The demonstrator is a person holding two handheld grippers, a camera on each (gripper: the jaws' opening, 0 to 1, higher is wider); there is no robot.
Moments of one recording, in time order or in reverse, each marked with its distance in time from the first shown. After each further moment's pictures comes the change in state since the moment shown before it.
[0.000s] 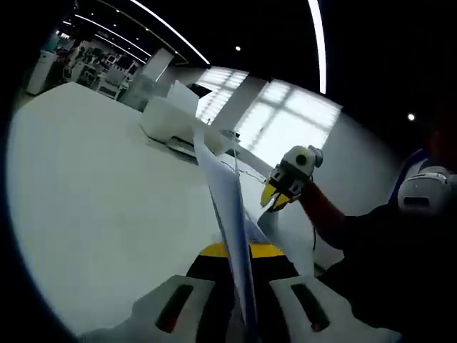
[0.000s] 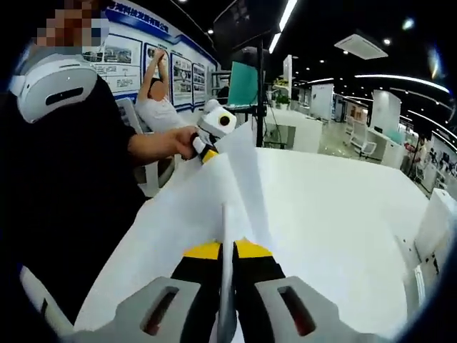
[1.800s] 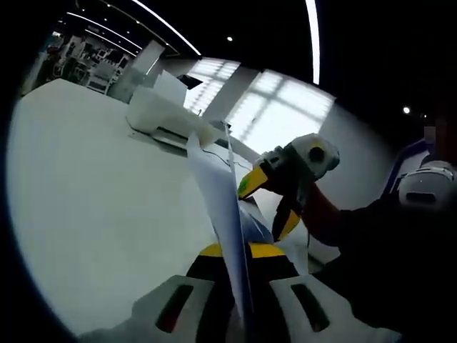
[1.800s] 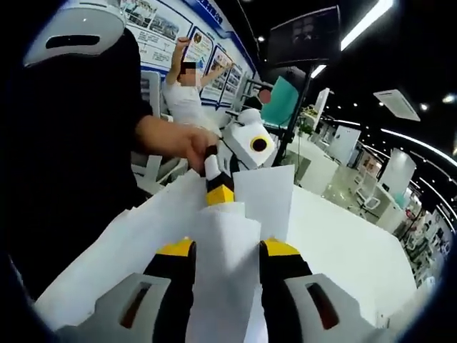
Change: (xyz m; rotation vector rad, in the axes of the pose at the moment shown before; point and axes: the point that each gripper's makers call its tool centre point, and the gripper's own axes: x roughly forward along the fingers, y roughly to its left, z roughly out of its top) left arm 0.022 -0.018 -0.009 0.013 0.059 -0.049; right arm 0.056 0.027 0.047 -0.328 -0.031 0.001
